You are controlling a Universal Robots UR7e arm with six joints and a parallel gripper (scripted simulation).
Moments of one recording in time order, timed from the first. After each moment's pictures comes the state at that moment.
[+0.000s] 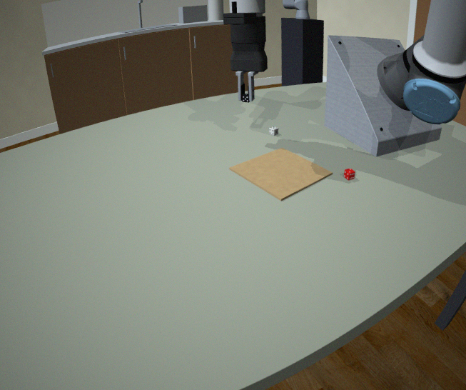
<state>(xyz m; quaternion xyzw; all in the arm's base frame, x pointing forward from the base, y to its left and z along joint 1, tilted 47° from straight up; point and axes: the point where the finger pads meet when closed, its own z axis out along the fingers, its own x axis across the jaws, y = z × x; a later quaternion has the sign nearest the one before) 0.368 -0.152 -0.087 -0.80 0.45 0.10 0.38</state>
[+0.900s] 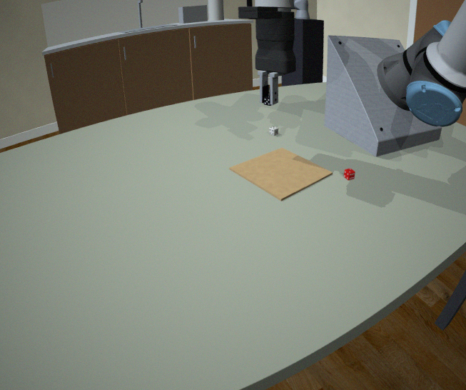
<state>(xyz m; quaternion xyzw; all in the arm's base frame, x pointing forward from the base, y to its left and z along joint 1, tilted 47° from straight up) 0.368 -0.107 -0.022 -0.72 0.57 0.16 0.36</state>
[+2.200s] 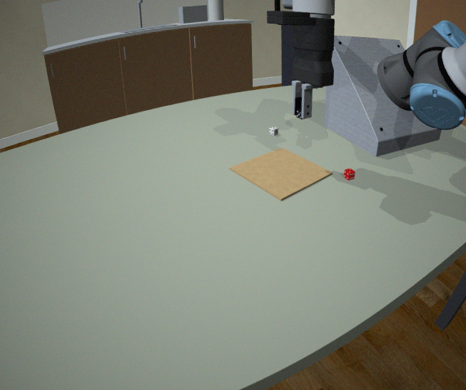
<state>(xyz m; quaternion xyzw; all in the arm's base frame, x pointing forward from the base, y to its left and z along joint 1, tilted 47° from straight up) 0.356 -0.045 0.028 -0.61 0.68 0.22 0.33</state>
